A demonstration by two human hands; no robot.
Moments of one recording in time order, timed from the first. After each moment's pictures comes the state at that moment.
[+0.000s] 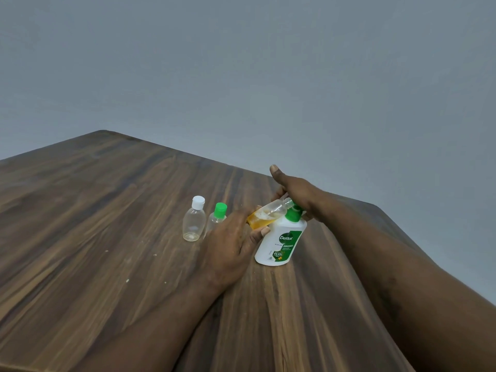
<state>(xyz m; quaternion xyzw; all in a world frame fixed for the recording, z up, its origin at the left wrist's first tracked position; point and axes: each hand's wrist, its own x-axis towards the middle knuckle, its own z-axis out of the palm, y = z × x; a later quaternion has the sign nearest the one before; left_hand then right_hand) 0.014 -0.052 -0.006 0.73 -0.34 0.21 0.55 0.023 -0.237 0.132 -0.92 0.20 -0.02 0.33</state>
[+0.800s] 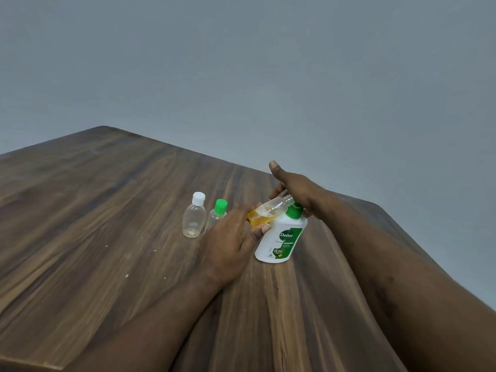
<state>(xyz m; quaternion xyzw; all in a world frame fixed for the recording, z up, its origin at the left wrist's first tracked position) 0.011 -0.051 -0.001 0.74 -0.34 0.23 0.54 0.028 -0.236 0.130 -0.92 0.20 -0.02 0.34</state>
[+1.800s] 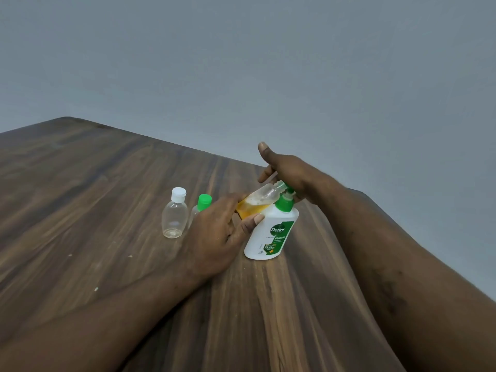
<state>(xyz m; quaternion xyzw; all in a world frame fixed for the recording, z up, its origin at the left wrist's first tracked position) 0.029 -0.053 0.007 0.70 -0.40 0.23 0.55 0.025 -0.233 0.145 -0.93 0.19 -0.04 0.32</state>
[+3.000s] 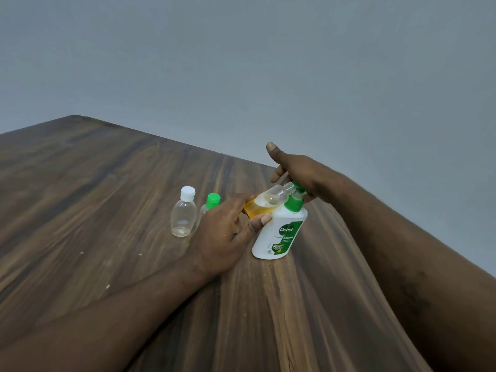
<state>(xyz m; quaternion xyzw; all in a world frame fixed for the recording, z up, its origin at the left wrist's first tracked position) 0.033 -0.052 0.006 0.69 -0.40 0.22 0.56 0.019 -0.227 0.150 -0.93 0.20 -0.04 0.29</state>
